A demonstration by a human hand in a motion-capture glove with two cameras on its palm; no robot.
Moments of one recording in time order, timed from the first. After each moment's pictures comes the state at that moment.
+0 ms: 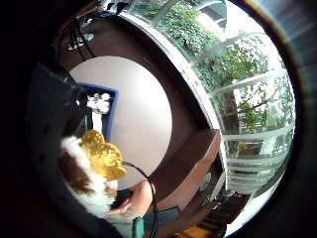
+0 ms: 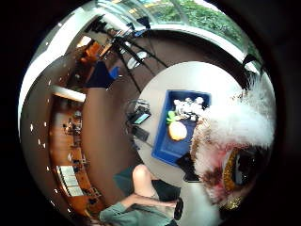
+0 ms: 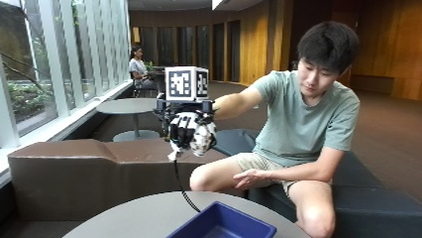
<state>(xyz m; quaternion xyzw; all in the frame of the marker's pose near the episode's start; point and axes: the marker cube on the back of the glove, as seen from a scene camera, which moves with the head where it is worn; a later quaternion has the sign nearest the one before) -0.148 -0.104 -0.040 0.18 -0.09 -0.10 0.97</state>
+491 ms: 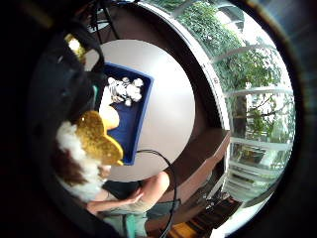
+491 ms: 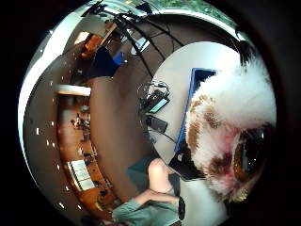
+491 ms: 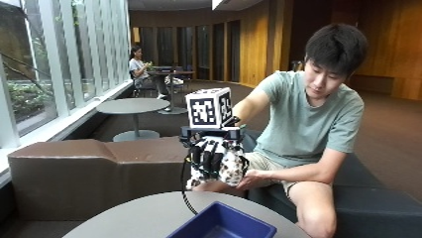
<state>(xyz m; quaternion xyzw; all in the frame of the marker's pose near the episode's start) -0.238 -0.100 0.002 0.08 -0.11 -0.11 0.99</state>
